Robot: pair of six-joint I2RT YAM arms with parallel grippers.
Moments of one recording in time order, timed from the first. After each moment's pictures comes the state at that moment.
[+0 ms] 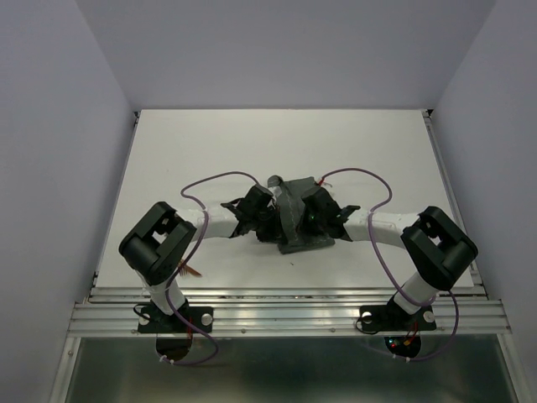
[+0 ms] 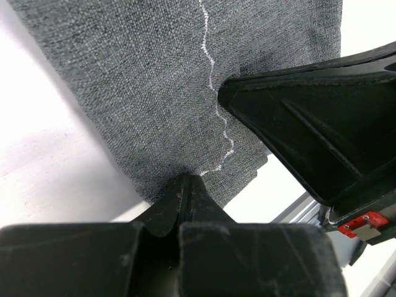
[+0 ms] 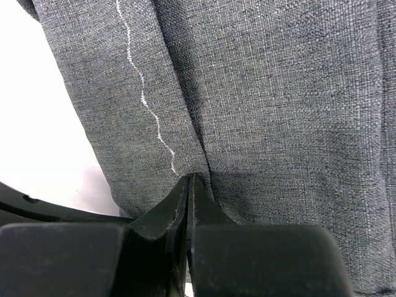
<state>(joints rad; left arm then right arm) -0.73 1.70 0.82 -0.03 0.32 -0.75 0.73 1.62 0.80 -0.07 0.15 0.89</state>
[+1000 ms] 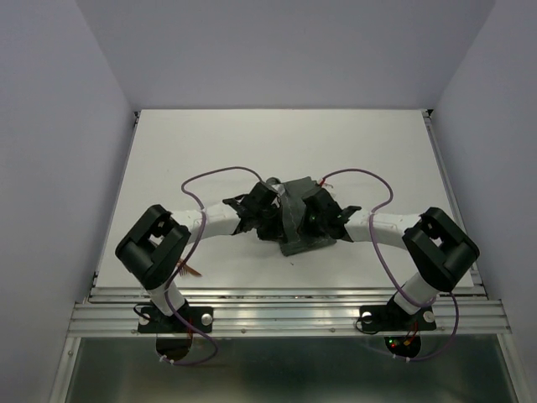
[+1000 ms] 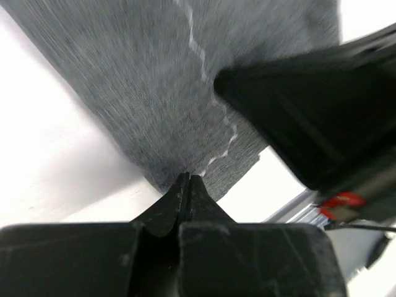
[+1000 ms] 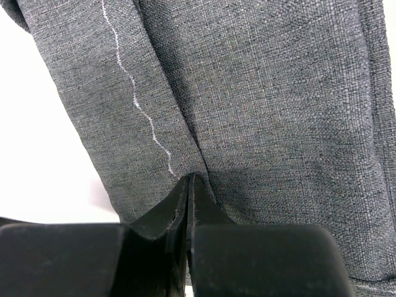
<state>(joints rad) -0.76 1.67 0.86 -0.15 0.28 -0.73 0.73 1.61 0.80 -0.09 0.15 0.89</state>
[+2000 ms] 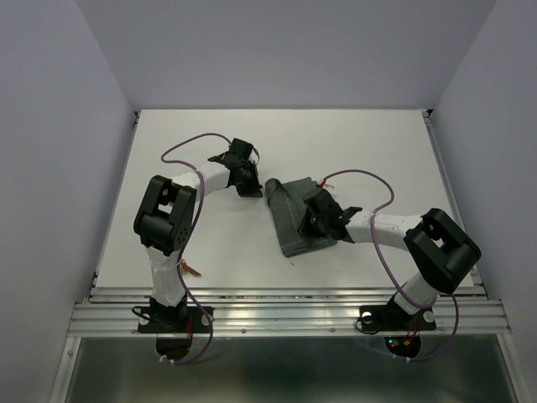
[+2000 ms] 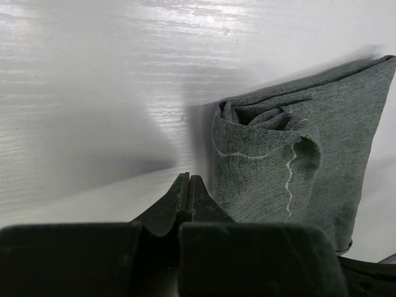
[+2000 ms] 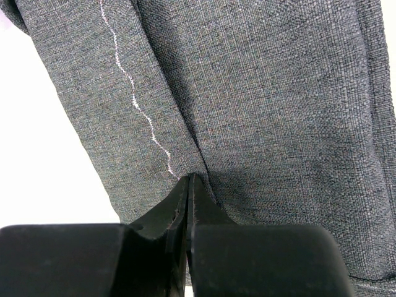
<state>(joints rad) -0.44 1.94 1.29 -0.38 0.16 -0.63 0.73 1.60 0.78 -0.09 0.15 0.89</state>
